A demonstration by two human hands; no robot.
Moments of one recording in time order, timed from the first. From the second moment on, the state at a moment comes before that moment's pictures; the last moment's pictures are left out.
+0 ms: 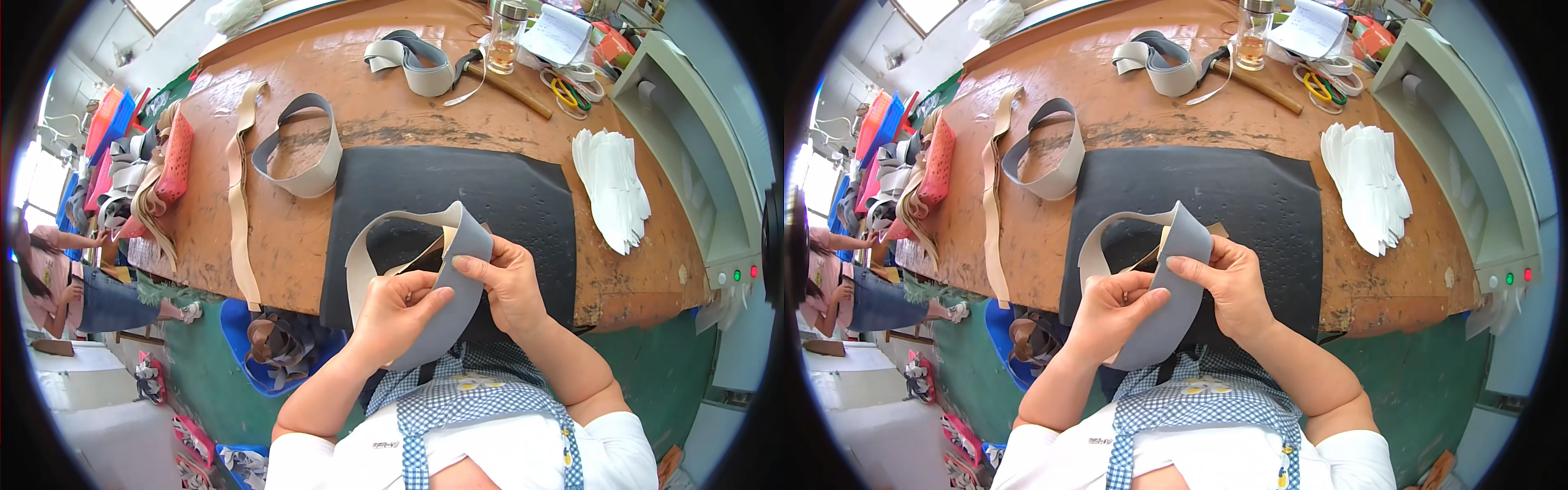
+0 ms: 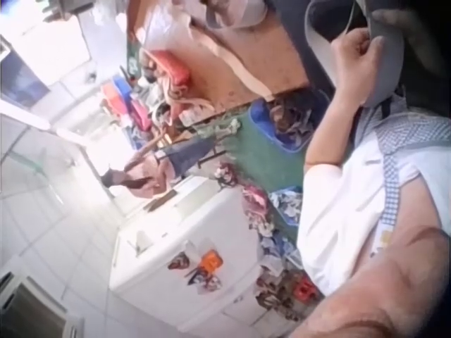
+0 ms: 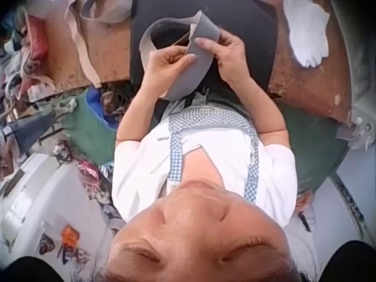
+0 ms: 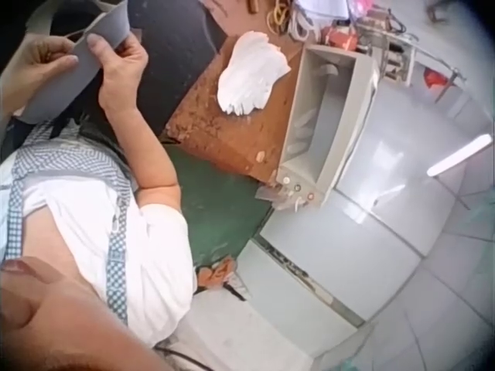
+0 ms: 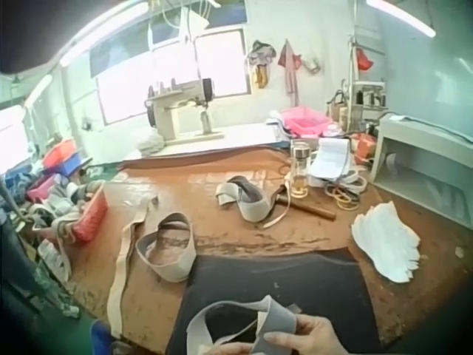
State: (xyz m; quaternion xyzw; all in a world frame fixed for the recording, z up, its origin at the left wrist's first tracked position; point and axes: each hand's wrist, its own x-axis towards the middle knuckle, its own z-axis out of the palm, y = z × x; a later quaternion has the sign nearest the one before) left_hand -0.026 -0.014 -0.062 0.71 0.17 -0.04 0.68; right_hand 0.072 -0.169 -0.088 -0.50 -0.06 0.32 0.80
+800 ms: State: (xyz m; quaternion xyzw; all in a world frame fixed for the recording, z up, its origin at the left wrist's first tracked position) left_hand -0.039 -0.027 -0.058 0.72 0.18 0.02 0.67; right_hand 0.066 -0.162 -0.087 -0.44 -0.04 0.35 0.82
